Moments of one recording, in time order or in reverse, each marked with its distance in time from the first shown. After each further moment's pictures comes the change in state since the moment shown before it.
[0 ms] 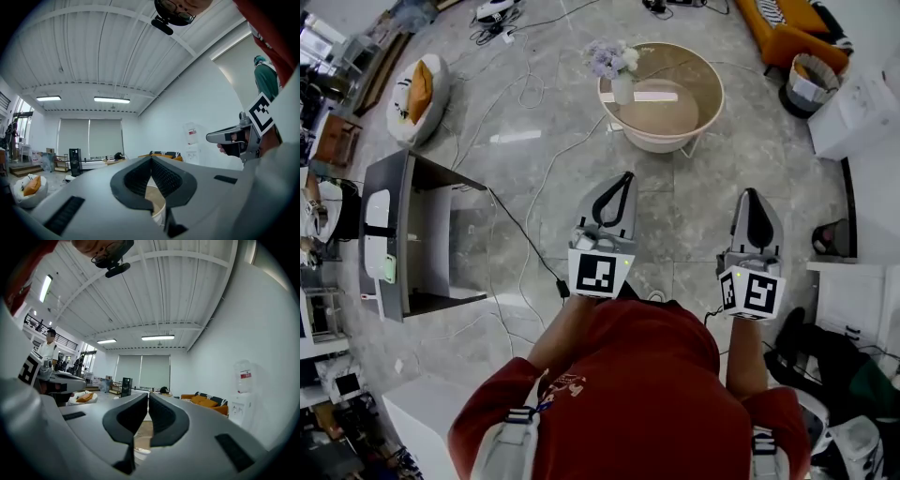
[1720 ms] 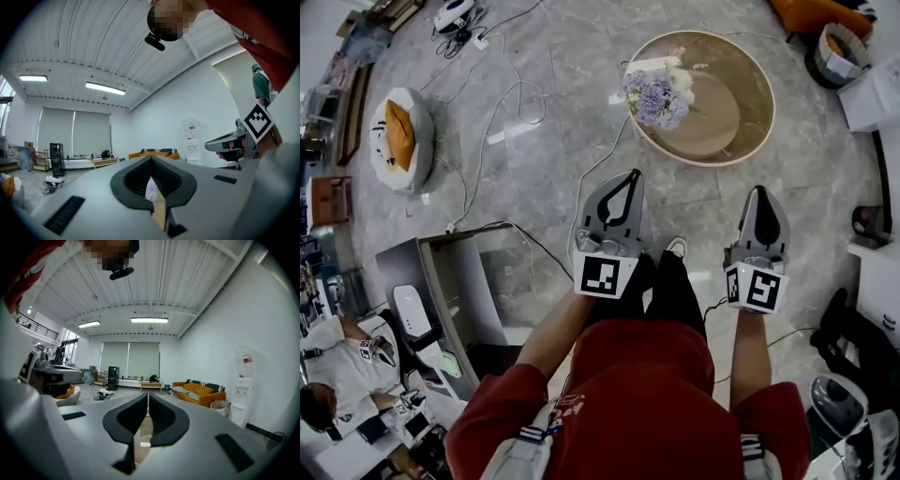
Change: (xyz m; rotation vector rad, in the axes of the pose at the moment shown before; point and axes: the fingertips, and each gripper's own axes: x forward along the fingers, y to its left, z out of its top) left arm 0.207 0.282 -0.110 0.051 0.009 -0.240; right arm 0.307 0.121 -0.106 0.016 0.137 -0.195
